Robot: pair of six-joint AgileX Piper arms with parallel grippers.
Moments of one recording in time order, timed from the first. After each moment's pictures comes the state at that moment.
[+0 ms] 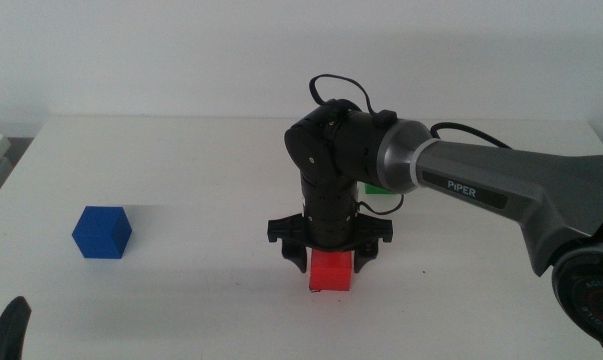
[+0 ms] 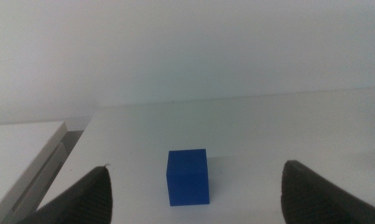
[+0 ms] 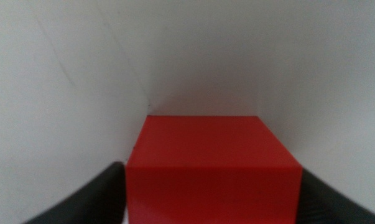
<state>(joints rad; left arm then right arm) -0.05 0.00 0.00 -0.04 0.17 0.06 0.74 2.24 -1.81 -0.09 1.18 0.81</state>
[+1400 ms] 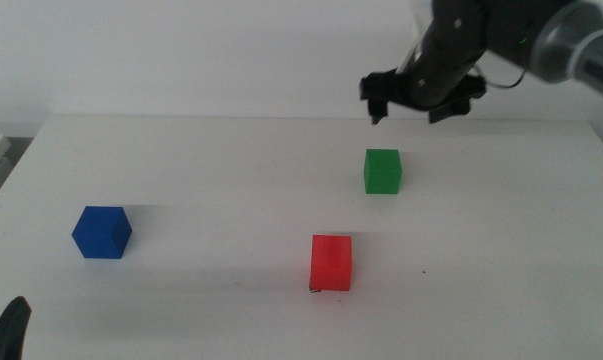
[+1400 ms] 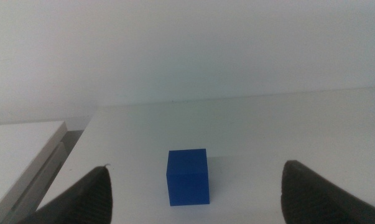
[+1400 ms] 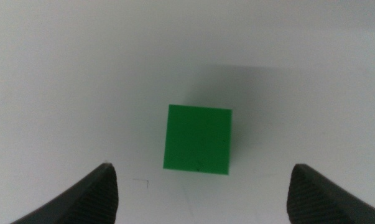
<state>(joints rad) -0.05 0.00 0.00 -0.04 0.17 0.06 0.43 2.07 -1.91 -0.17 0.98 0.43</state>
